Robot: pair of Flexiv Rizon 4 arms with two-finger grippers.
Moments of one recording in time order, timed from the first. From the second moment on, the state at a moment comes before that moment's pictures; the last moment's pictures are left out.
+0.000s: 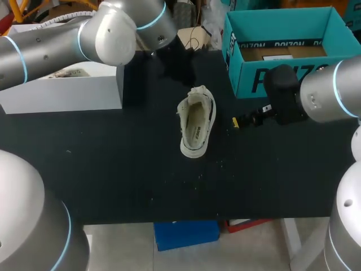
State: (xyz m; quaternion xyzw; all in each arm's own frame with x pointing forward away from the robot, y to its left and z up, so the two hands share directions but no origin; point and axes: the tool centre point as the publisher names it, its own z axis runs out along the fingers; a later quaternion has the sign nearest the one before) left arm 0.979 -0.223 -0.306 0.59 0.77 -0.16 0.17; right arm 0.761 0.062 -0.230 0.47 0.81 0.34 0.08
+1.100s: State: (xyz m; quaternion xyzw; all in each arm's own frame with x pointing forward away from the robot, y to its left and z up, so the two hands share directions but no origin) left arm 0.915 -0.204 -0.334 0.61 0.77 -0.17 0.07; right arm 0.761 0.062 -0.230 0.47 0.81 0.34 0.08
